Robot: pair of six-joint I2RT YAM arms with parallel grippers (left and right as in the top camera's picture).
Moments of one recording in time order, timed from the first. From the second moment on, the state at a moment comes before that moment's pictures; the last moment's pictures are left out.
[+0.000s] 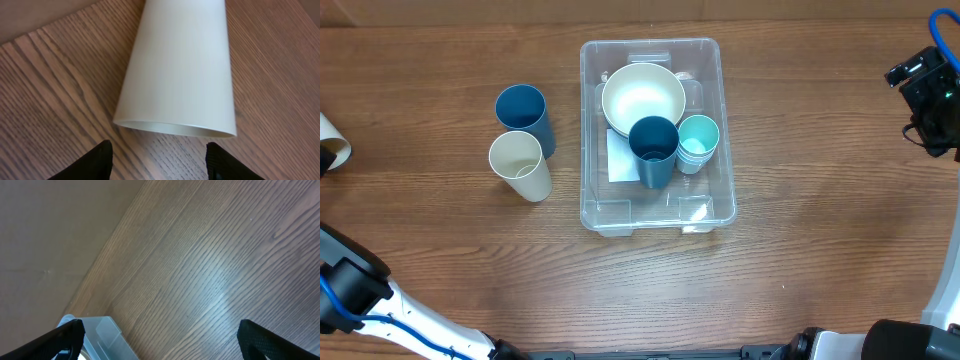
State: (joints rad) left arm 0.87 2.18 1.63 -0.32 0.24 -0.21; right arm -0.38 1.52 1.69 -1.02 -0.13 0.64
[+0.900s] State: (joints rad) left arm 0.81 2.18 1.63 -0.45 0.21 0.06; right arm -0.38 1.52 1.69 -1.02 -0.12 0.64
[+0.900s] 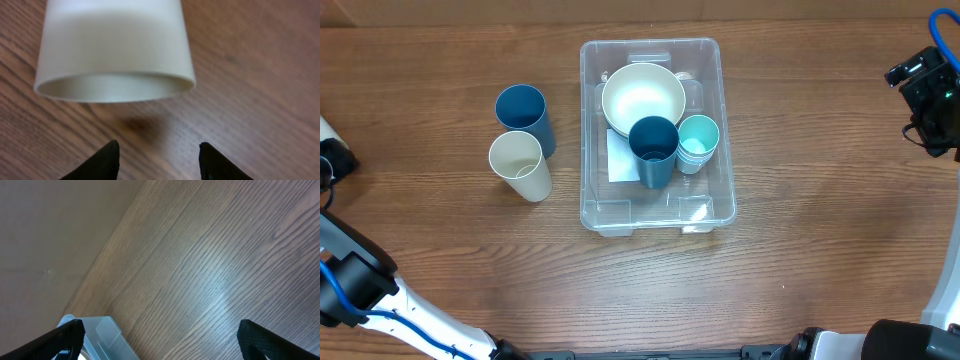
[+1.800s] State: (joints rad) left arm 0.81 2.03 1.63 -0.46 -0.09 0.54; right arm -0.38 1.52 1.69 -1.02 -0.13 0.64
